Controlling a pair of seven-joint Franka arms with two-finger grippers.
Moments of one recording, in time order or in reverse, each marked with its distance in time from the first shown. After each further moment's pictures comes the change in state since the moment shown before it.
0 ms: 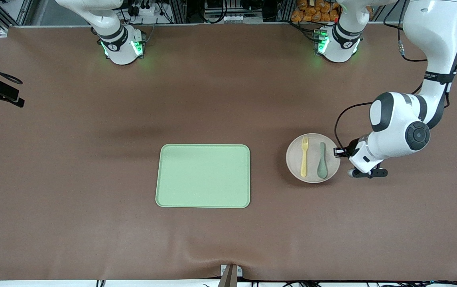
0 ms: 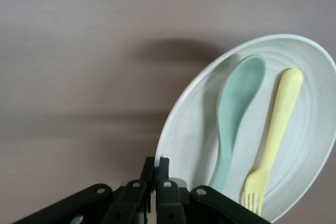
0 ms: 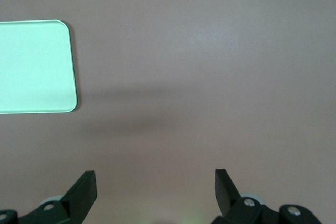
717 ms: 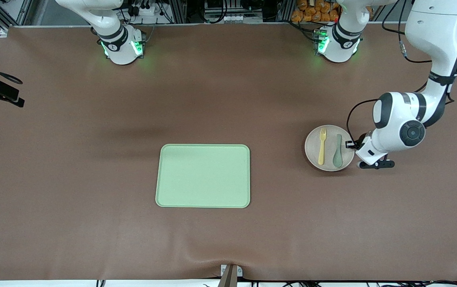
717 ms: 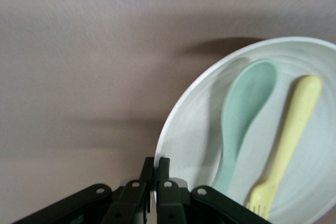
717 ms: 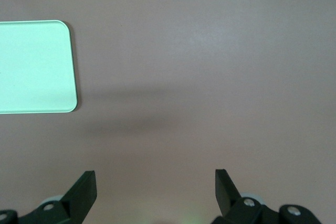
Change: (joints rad) left arm 0.001 0.000 0.116 -0.141 0.208 0.041 0.001; right arm 0.001 0.000 0.000 0.001 0.000 0.000 0.000
